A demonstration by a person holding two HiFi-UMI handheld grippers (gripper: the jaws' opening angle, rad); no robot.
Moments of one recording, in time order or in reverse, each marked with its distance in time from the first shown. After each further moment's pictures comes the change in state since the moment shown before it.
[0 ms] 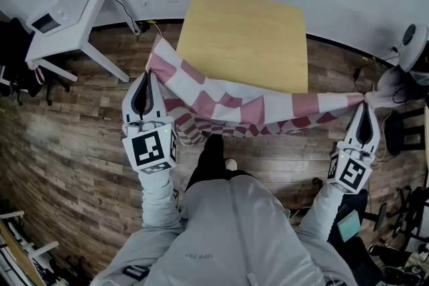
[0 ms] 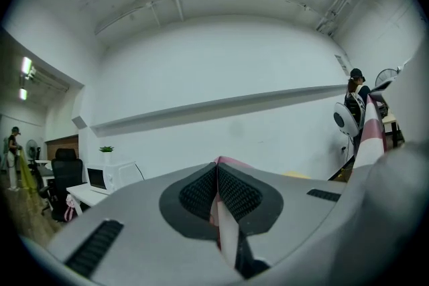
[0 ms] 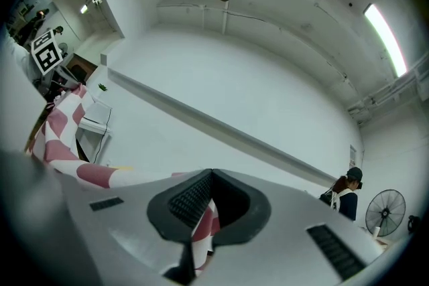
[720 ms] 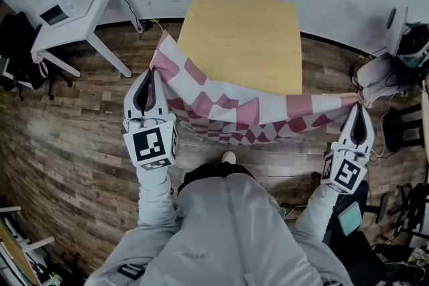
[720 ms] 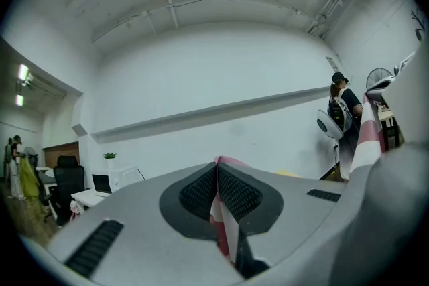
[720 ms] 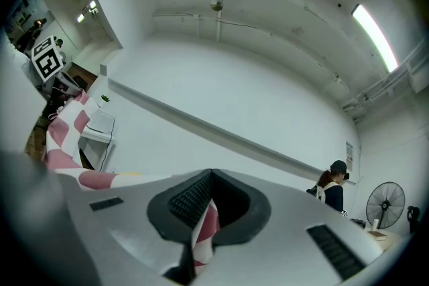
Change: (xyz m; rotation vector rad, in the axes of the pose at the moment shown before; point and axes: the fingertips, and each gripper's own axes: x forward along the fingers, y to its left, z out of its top) left arm -0.091 -0.016 0.016 0.037 -0.025 -0.029; right arm -0.096 -0.014 0.011 0.045 -0.029 -0.002
